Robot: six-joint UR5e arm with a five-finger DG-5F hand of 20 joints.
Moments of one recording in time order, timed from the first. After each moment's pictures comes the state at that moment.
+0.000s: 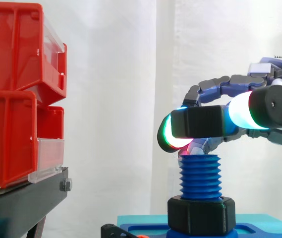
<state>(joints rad) 0.12 -2.13 -1.57 -2.26 -1.38 -1.00</state>
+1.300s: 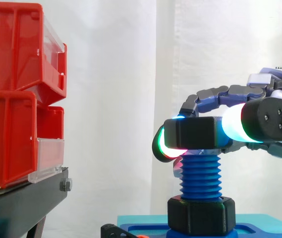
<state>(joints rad) 0.15 -2.17 -1.58 -2.18 -1.32 -0.99</state>
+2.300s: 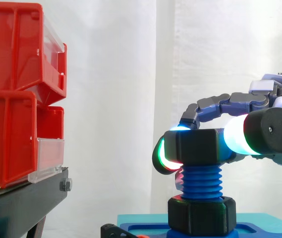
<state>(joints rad) 0.18 -2.17 -1.58 -2.20 -1.27 -0.98</state>
